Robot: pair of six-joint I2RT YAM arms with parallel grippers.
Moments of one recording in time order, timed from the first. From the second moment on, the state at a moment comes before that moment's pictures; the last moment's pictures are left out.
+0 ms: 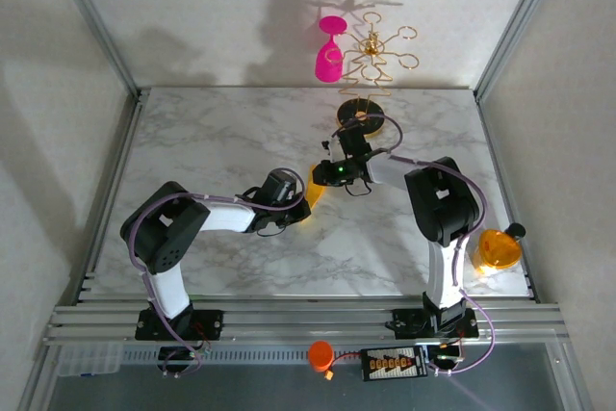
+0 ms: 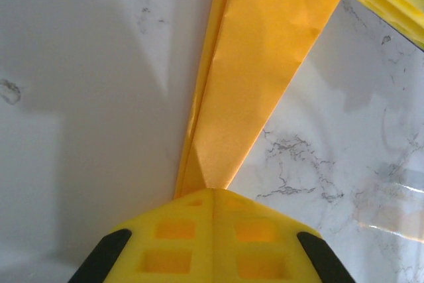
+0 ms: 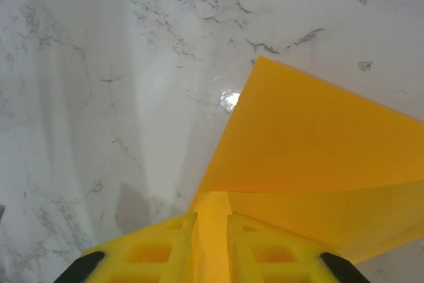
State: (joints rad) left arm -0.66 1.81 0.81 0.16 0.21 -0.97; right arm 0.50 2.01 1.25 -0.21 -0.48 0.35
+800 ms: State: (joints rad) left arm -0.66 1.79 0.83 0.10 0.23 -0.93; right arm 0.49 2.08 1.30 -0.27 -0.49 0.32
